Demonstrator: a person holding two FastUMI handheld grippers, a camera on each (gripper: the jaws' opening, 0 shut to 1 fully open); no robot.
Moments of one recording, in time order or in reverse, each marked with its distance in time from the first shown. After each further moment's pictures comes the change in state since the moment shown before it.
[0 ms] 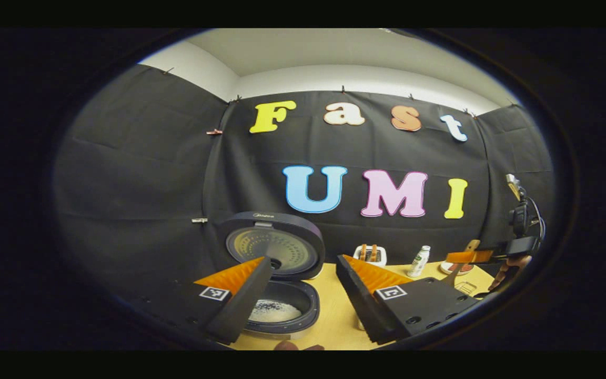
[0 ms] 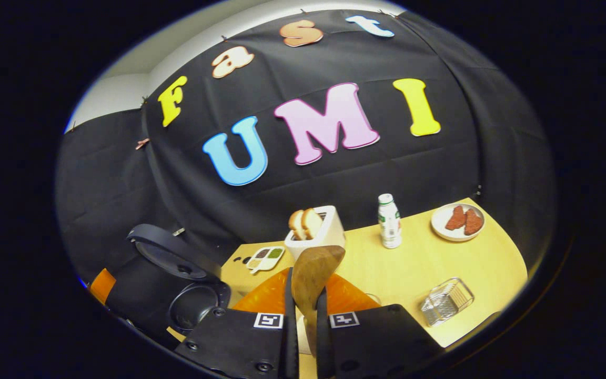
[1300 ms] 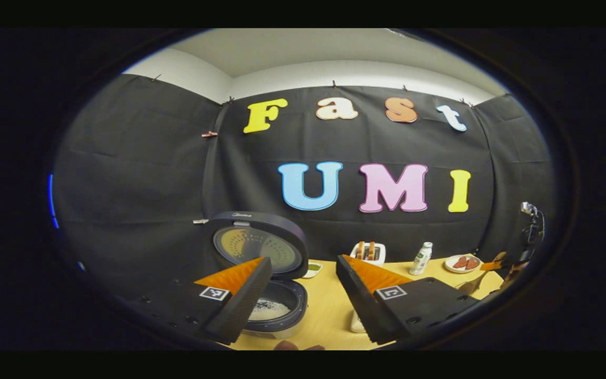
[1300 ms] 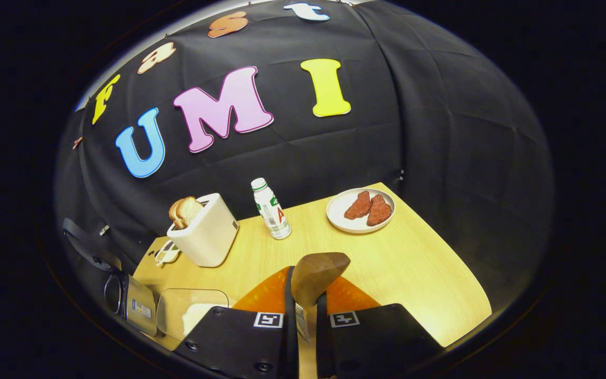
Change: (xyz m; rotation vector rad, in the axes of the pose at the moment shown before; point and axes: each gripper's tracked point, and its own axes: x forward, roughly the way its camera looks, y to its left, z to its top) left arm 0.007 -0.043 0.000 0.050 0.015 0.040; right arm 0.002 -0.209 -0.030 -0.001 0.097 -0.345
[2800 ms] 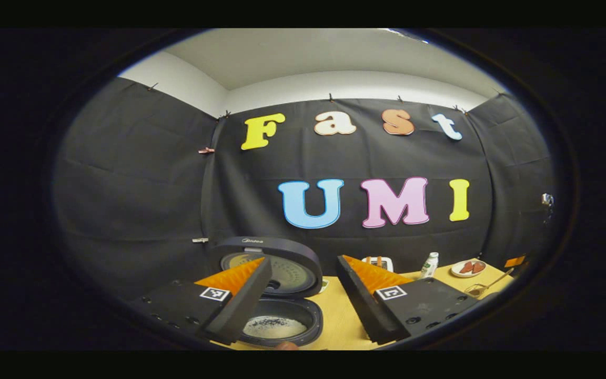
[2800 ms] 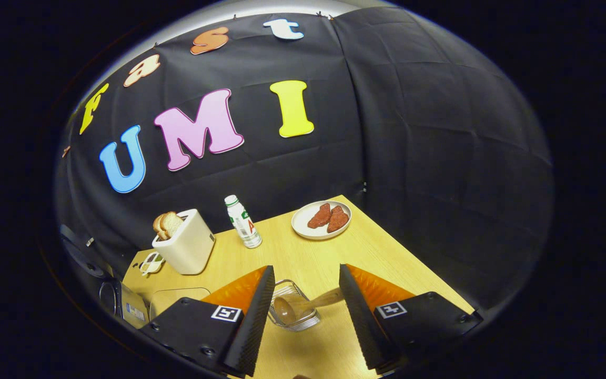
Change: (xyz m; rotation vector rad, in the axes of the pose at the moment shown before) left arm 0.025 0.037 0.038 0.028 -0.116 -0.026; right arm -0.079 -0.029 0.025 0.011 -0.138 -0.134
